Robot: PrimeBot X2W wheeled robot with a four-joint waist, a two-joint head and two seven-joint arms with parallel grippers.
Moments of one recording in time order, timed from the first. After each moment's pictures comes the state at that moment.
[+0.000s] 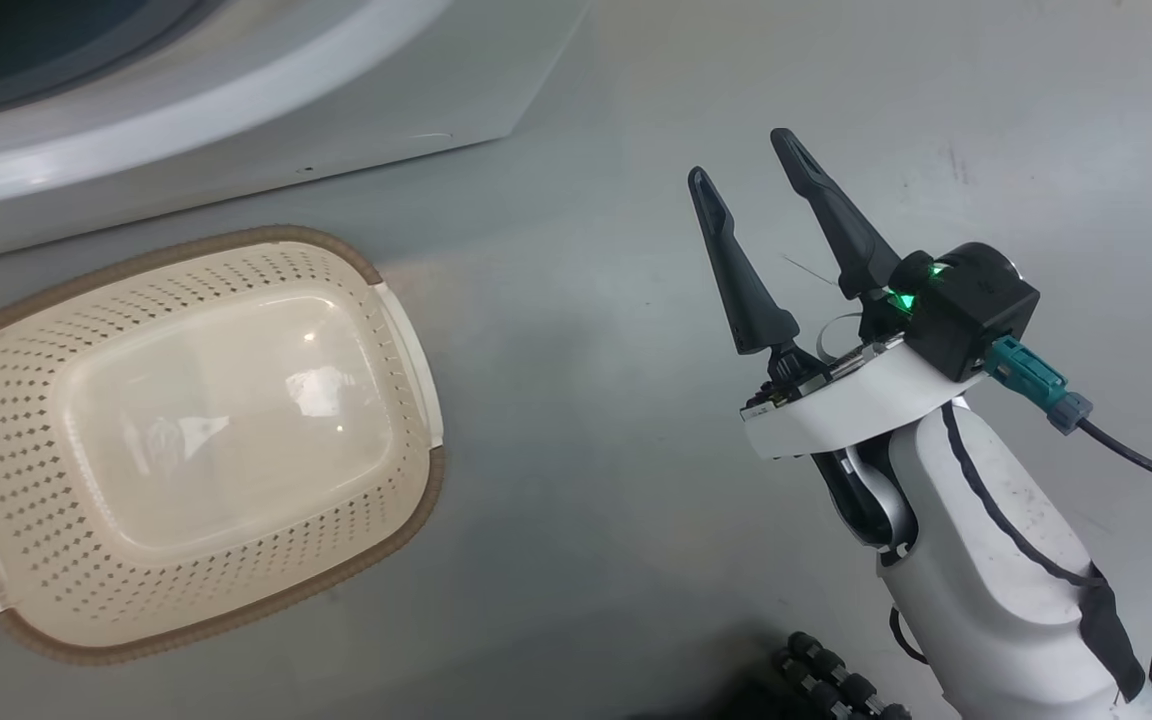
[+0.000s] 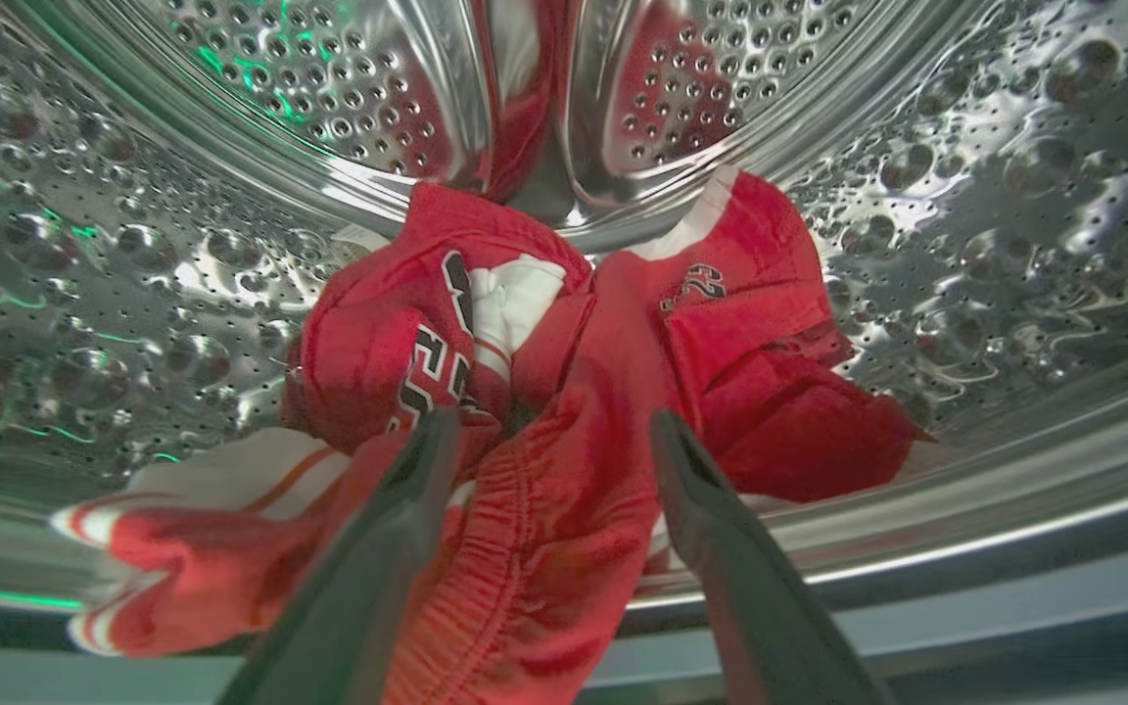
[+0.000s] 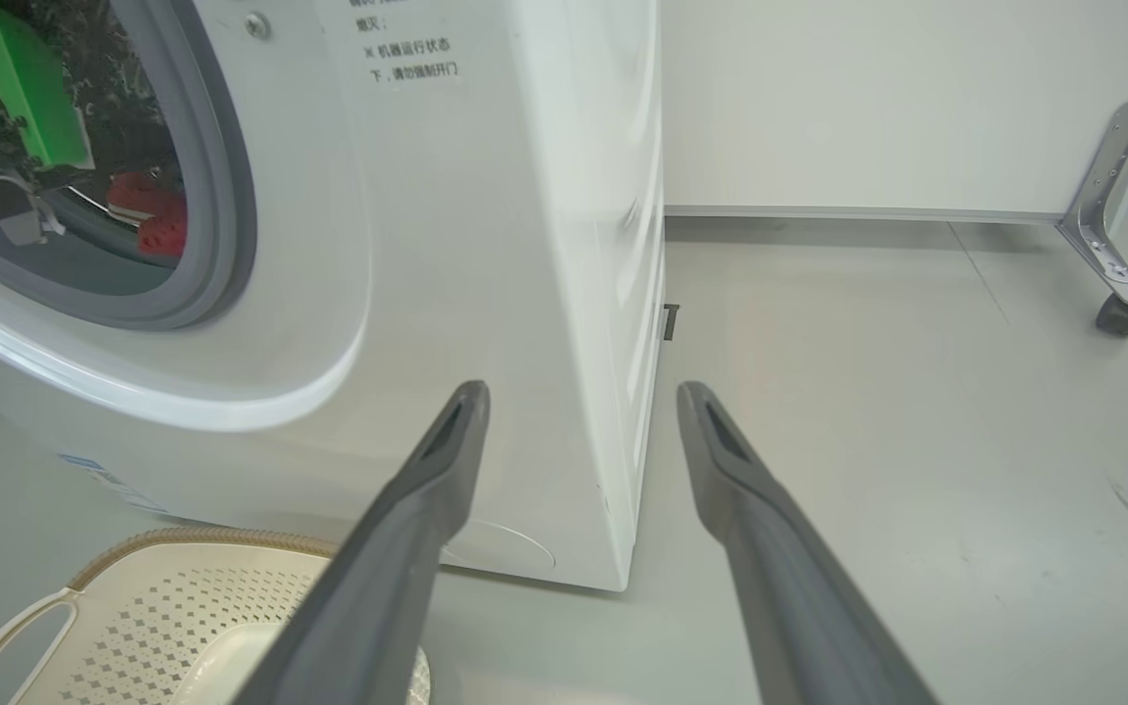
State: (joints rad) left arm -1.09 0.29 -0.06 0.57 -0.41 -0.02 0.26; right arm -0.46 -0.06 0.42 0.14 0.37 0.08 -0.26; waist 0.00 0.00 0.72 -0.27
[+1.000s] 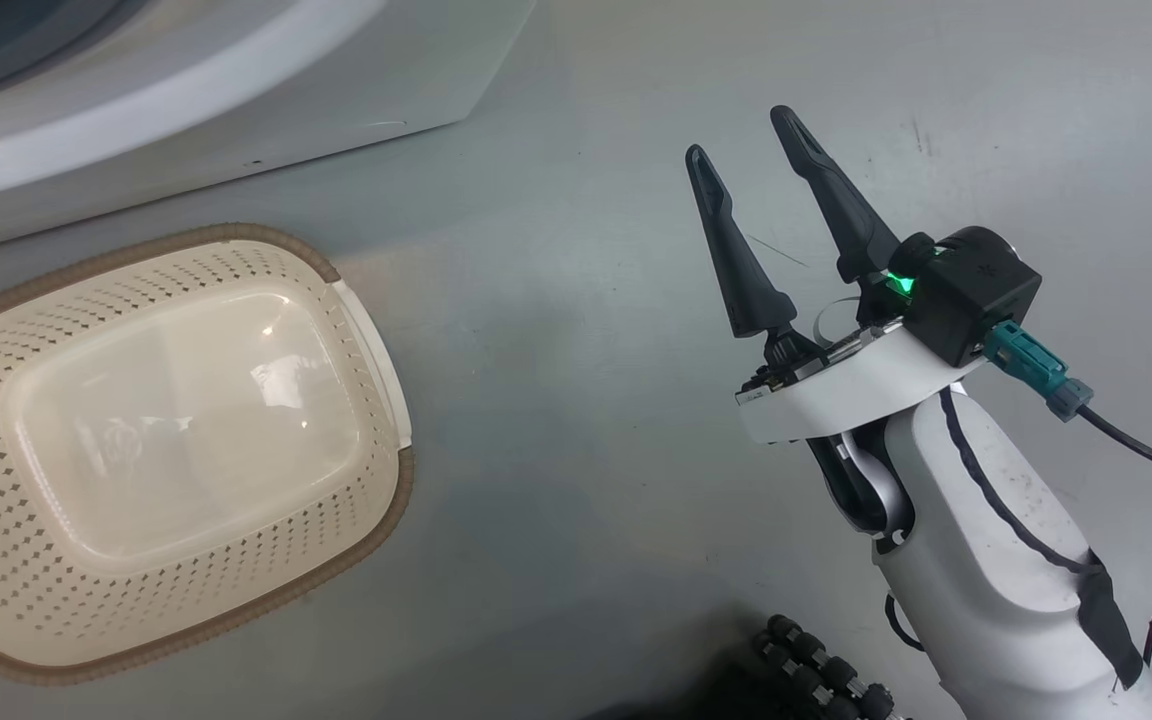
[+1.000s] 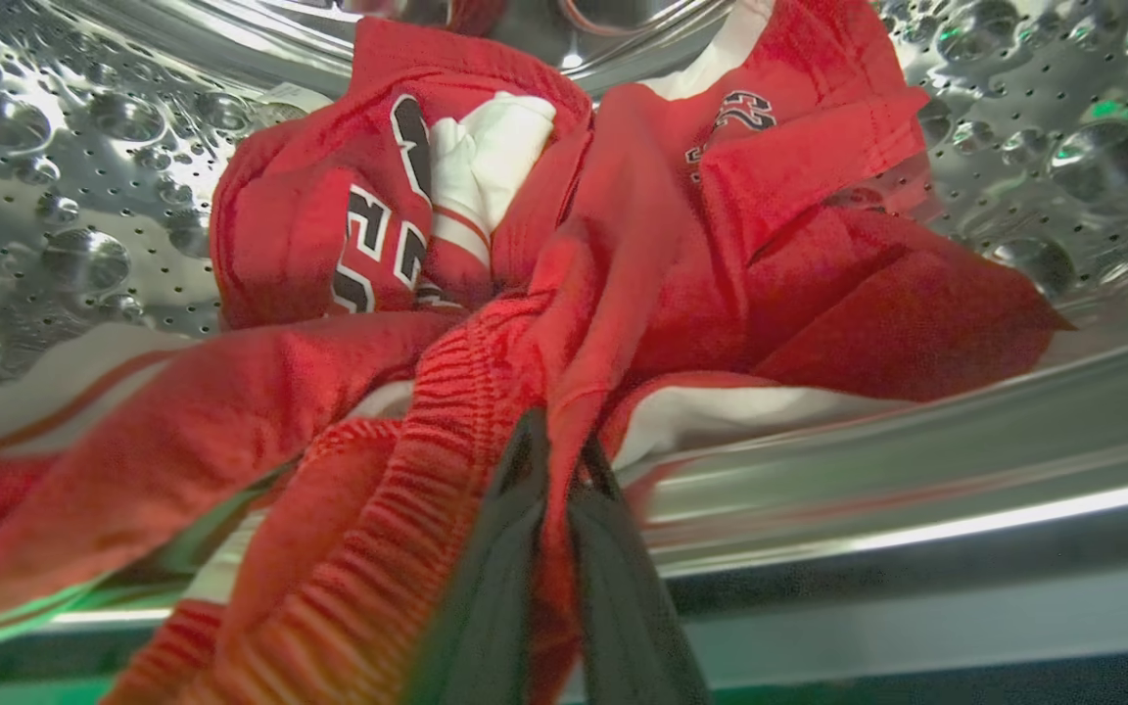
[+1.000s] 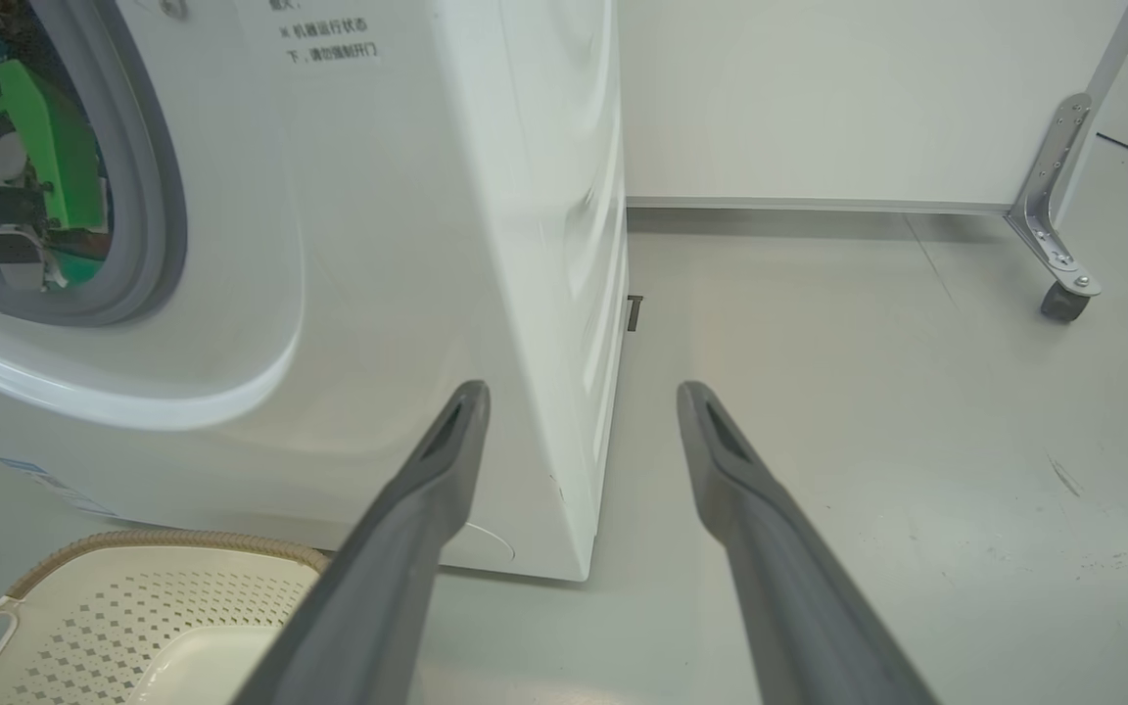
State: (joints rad) left arm -1.18 0.31 -0.10 0.78 -0.35 0.02 0.28; right arm -0.49 -0.05 0.43 0.14 0.38 0.06 -0.26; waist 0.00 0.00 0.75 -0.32
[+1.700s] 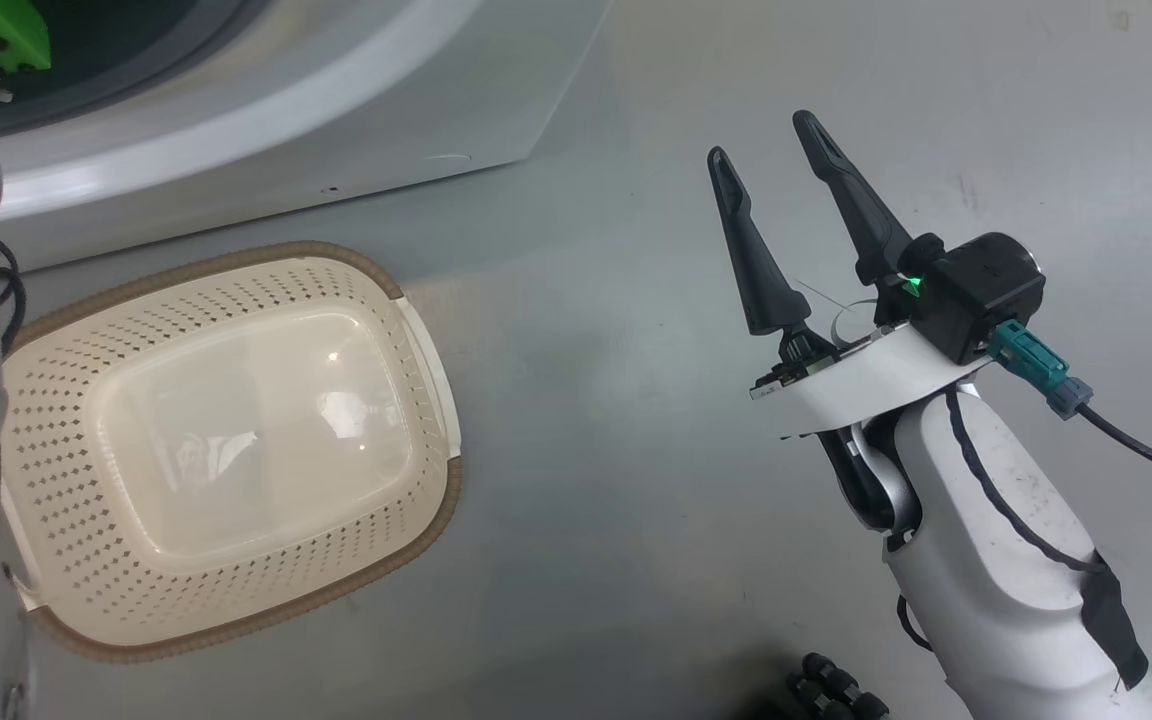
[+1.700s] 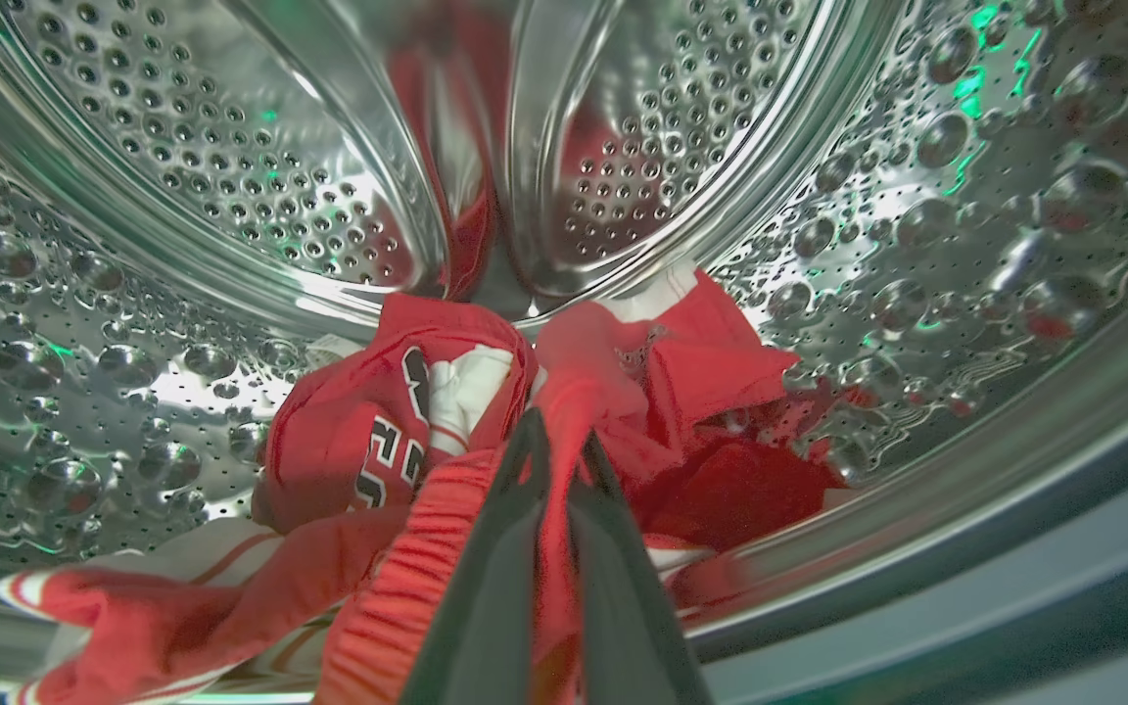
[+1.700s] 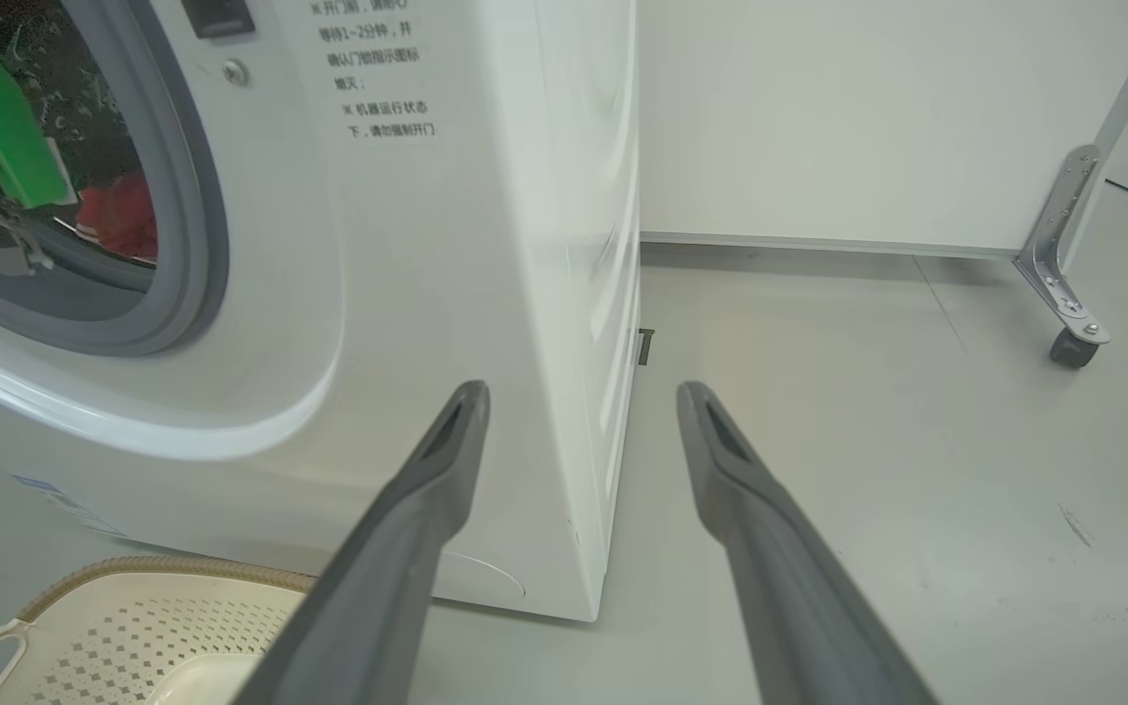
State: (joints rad) left arm -1.12 0.21 -0.11 0.75 -0.33 0.01 -0.05; right arm -0.49 -0.05 0.40 0.17 0.34 0.05 -0.26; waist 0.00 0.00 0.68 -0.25
